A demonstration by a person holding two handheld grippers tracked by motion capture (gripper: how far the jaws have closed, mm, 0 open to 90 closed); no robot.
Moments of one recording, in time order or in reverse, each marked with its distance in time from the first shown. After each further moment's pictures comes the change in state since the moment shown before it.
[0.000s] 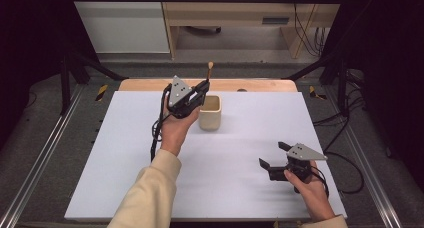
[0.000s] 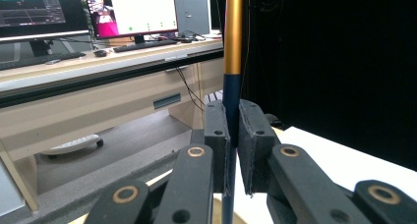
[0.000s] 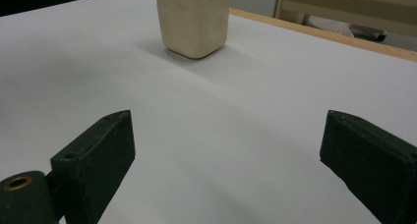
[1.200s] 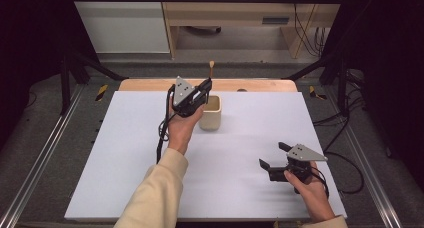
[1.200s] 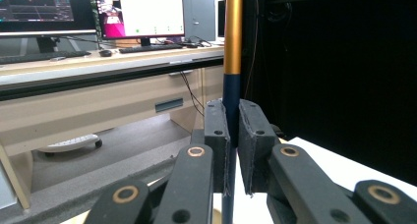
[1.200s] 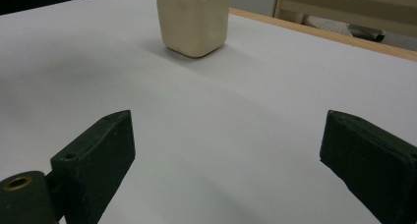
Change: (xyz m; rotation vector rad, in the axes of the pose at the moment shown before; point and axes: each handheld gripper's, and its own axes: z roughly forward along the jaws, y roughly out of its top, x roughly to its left) left arm 0.000 -0.014 0.017 -0.048 0.033 -0.071; right arm 0.001 -0.002 -0.001 0.002 -0.003 -0.002
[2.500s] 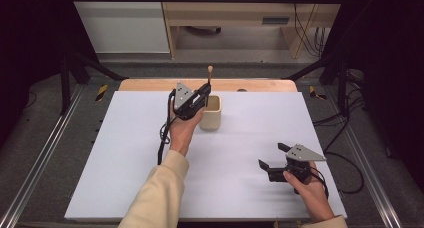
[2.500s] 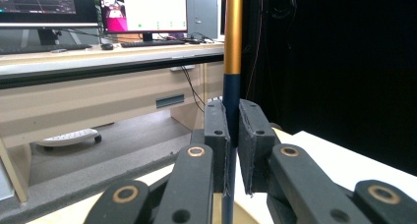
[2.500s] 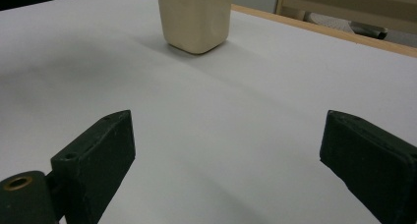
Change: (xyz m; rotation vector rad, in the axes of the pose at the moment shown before) left arm 0.007 -0.027 0.007 0.009 0.006 -0.004; right arm 0.001 -0.001 0.002 0.012 0.004 -0.006
